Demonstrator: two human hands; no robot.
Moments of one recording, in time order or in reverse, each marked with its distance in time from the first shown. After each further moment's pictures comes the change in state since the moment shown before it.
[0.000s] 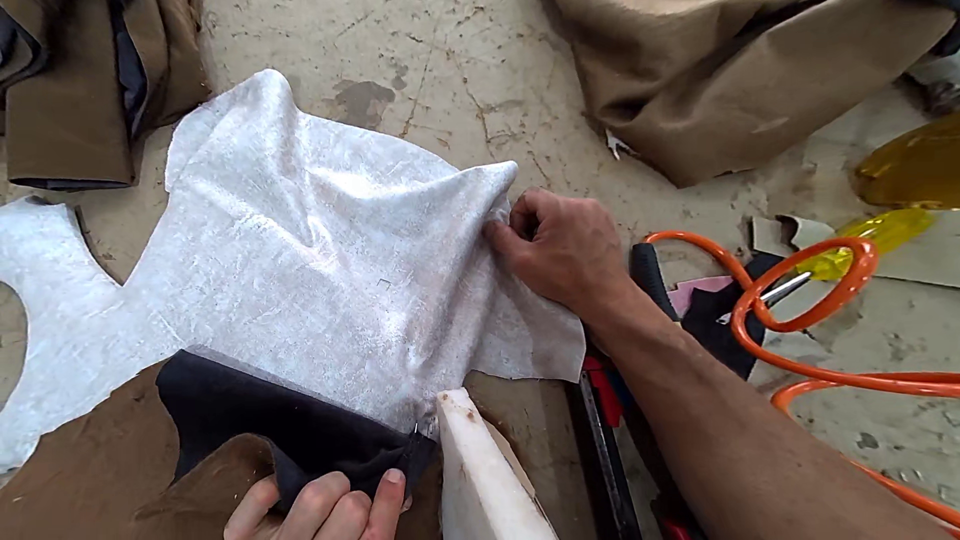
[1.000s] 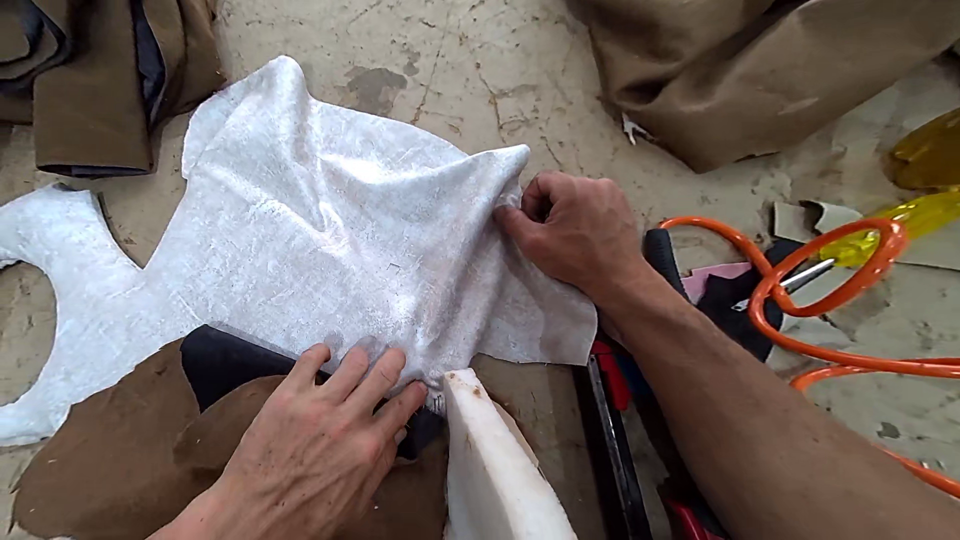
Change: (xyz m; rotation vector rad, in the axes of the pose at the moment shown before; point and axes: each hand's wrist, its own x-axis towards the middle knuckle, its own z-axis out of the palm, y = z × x) left_hand 0.069 -0.040 -0.006 0.145 -0.566 0.377; right_hand 0.002 0.003 -0.002 0.013 -0.017 0.007
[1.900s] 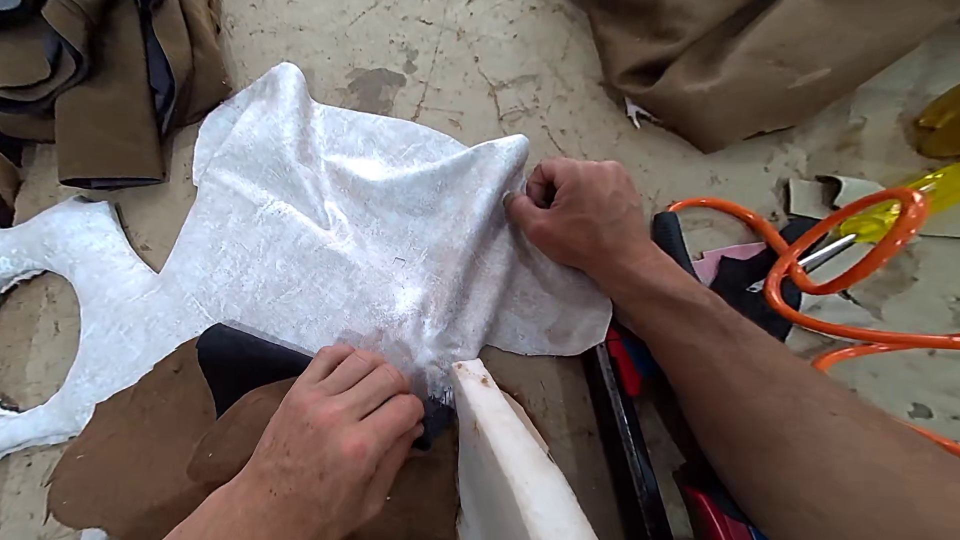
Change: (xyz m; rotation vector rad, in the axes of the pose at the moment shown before) left_hand -0.002 0.000 0.001 -0.353 0.229 -0.049; right_hand 0.003 0.002 0.001 -0.020 -0.002 0.006
